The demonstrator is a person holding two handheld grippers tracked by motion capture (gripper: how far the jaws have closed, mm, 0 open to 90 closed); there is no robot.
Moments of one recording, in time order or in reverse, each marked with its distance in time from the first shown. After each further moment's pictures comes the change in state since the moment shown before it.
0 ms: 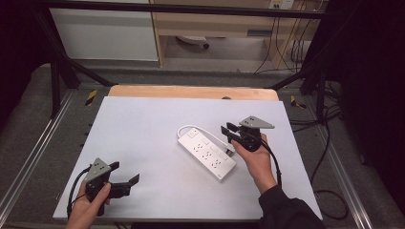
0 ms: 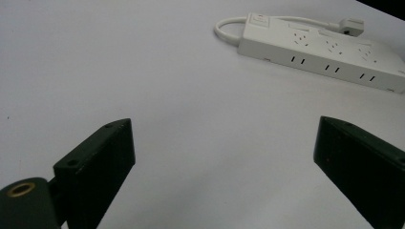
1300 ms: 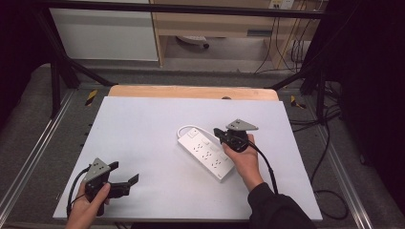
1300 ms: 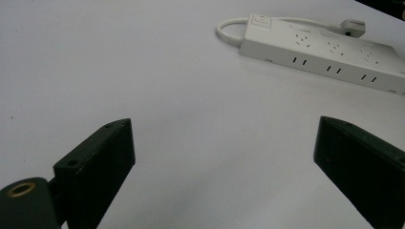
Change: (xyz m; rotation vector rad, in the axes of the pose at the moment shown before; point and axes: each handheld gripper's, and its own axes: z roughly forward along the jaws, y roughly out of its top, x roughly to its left) left arm 0.001 0.000 0.000 -0.007 0.004 -0.005; right arm 0.010 -0.021 0.038 0.053 0.025 -0.036
